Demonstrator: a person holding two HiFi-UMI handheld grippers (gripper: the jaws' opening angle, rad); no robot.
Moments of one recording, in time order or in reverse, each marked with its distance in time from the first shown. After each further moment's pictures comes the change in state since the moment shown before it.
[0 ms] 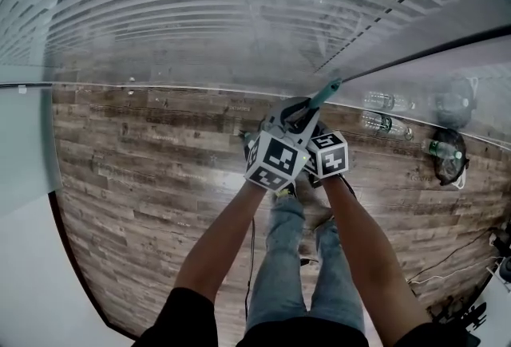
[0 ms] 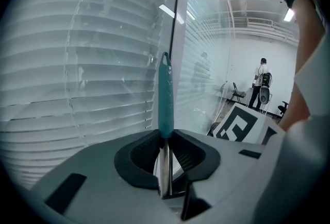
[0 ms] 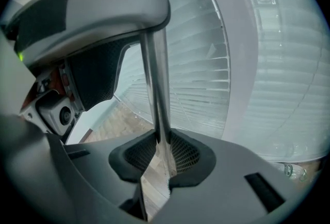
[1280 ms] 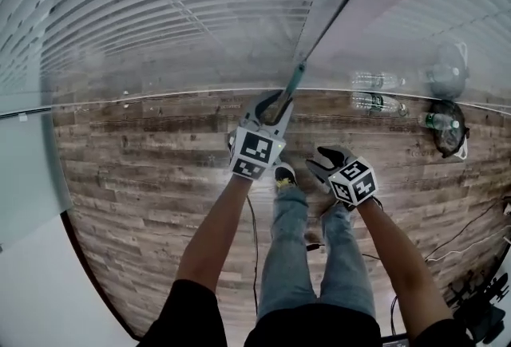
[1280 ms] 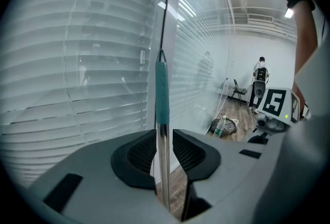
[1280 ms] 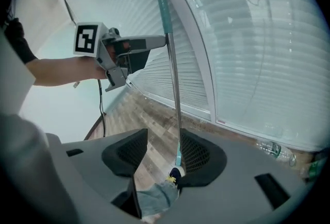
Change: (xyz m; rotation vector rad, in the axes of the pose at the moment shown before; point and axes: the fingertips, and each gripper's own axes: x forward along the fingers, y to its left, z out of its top) left arm 0.002 -0.015 -0.015 0.011 0.016 0.017; right arm -0.129 -0.014 -0.115 -0.050 0.135 0.090
